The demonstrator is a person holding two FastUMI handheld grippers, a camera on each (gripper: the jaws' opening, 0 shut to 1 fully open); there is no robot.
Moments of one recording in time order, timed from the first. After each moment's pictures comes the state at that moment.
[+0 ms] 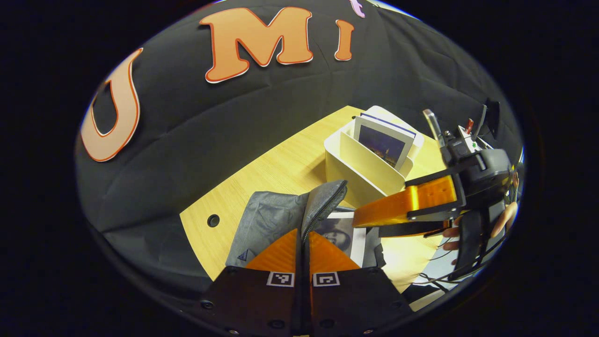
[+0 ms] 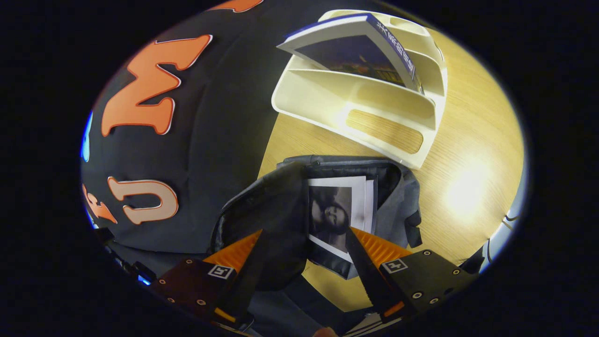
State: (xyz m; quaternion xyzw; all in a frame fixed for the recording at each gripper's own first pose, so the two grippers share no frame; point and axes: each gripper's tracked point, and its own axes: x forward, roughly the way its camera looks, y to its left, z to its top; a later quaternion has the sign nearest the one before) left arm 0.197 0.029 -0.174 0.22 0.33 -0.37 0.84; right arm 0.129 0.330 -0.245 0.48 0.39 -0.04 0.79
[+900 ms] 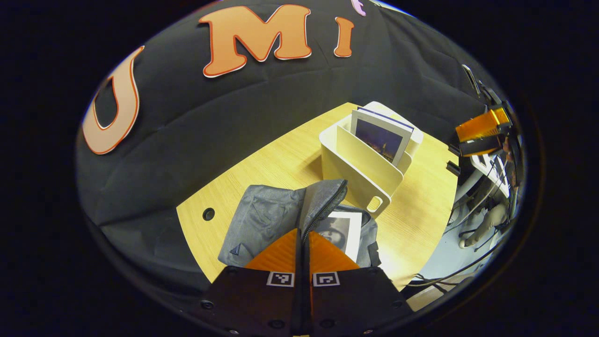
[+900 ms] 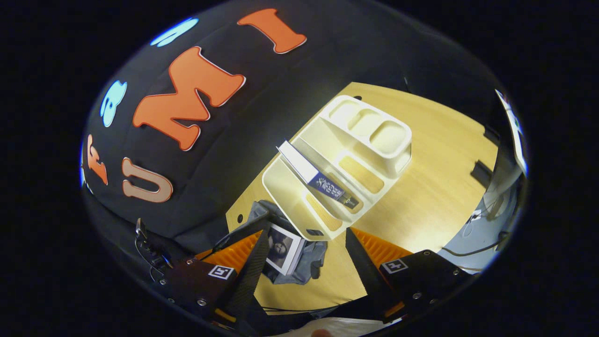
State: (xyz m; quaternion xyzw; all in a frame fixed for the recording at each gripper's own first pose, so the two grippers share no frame) left arm 0.180 0.022 -0.191 0.22 0.35 -0.36 0.84; right arm 0.066 0.126 -0.130 0.28 0.34 -0.06 0.90
